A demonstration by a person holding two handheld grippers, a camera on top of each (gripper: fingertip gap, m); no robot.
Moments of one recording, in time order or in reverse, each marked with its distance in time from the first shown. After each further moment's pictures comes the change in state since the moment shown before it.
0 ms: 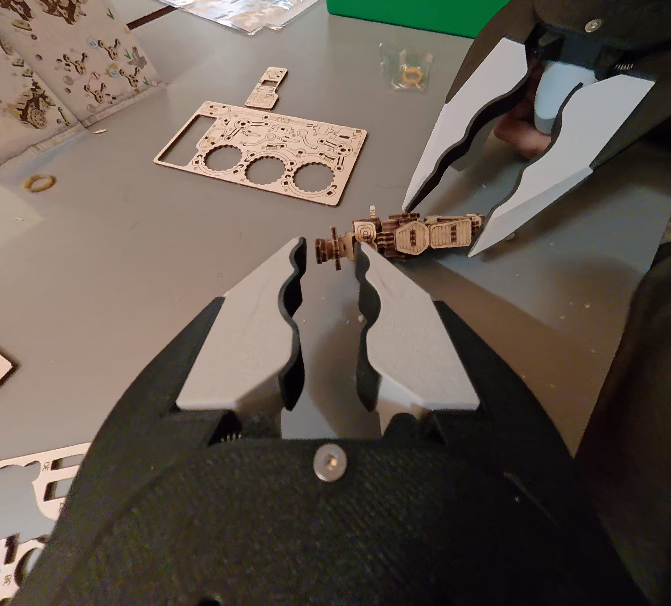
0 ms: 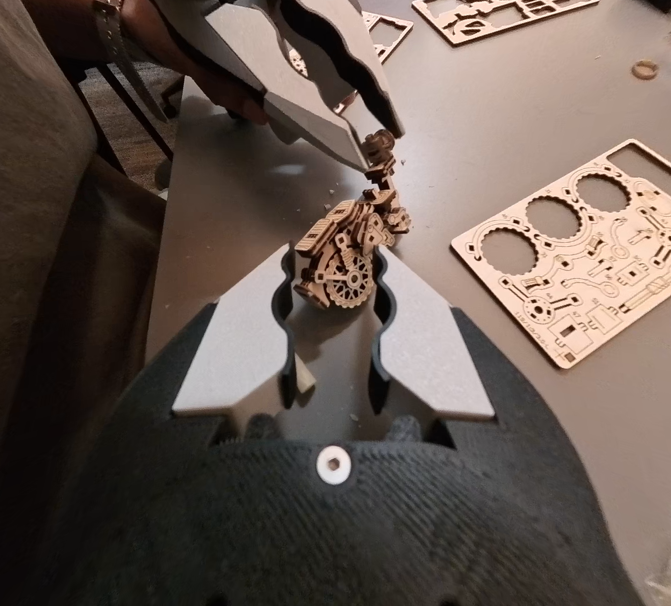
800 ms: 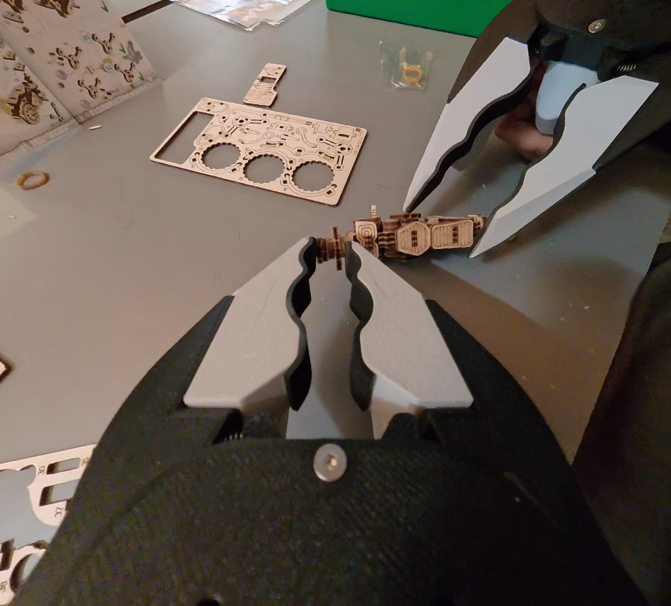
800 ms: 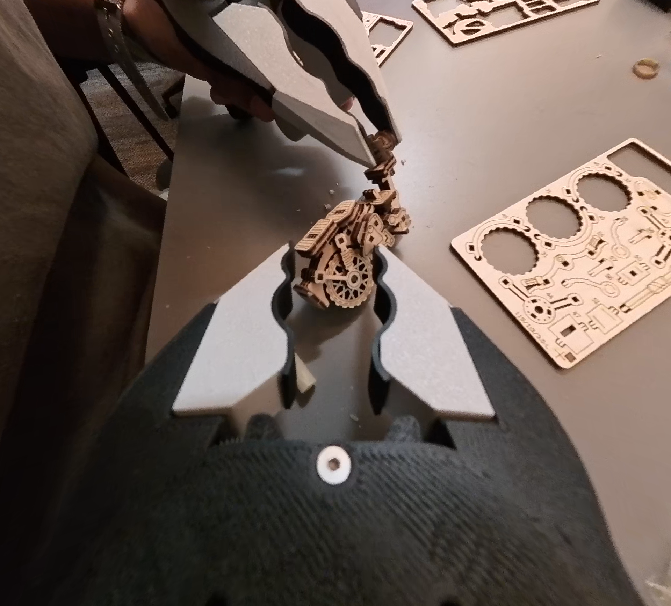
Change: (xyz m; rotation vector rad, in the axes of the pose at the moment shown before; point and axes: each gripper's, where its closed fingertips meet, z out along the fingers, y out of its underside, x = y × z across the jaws) left arm -0.001 0.000 0.002 -0.008 0.009 -0.009; right arm 0.000 0.000 0.000 0.000 -0.002 0.002
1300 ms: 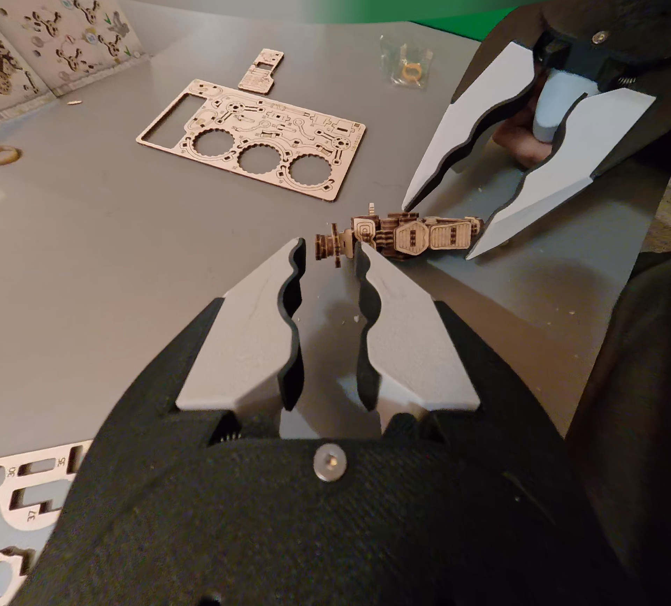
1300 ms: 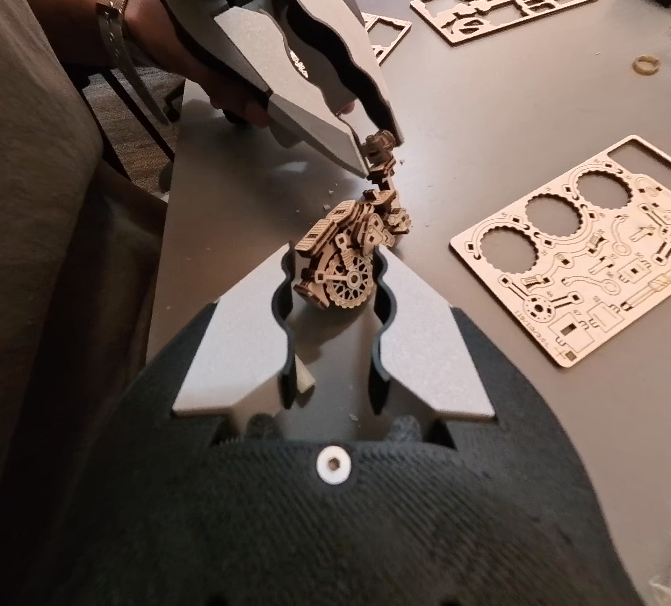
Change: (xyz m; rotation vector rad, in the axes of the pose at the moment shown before) left arm 0.000 0.003 0.002 -0.022 0.030 -0.067; right arm 0.001 0.000 0.000 0.003 -0.003 0.013
